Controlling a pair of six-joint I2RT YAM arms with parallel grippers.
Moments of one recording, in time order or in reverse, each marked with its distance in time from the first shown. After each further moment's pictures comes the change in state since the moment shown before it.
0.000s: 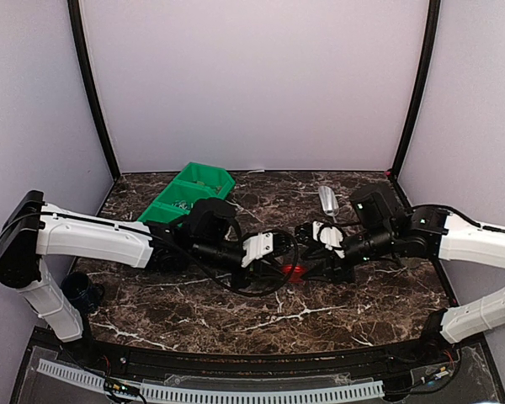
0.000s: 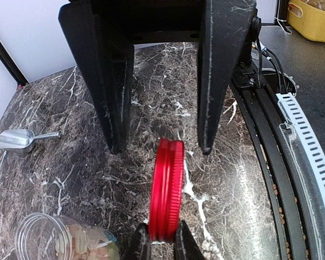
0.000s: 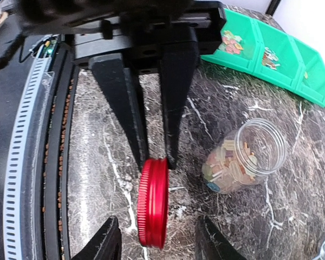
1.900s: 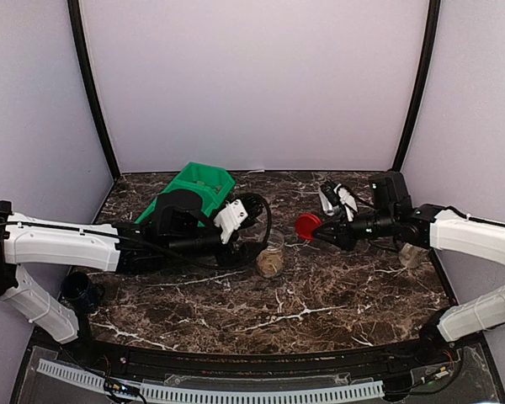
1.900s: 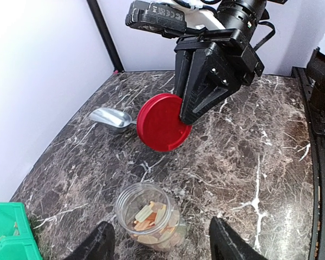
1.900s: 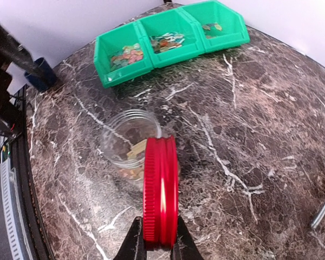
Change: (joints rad) left arm 0.005 -0.196 -0.106 0.104 -0.380 -0.172; right arm -0.310 0.069 -0.077 0.278 -0.088 0.384
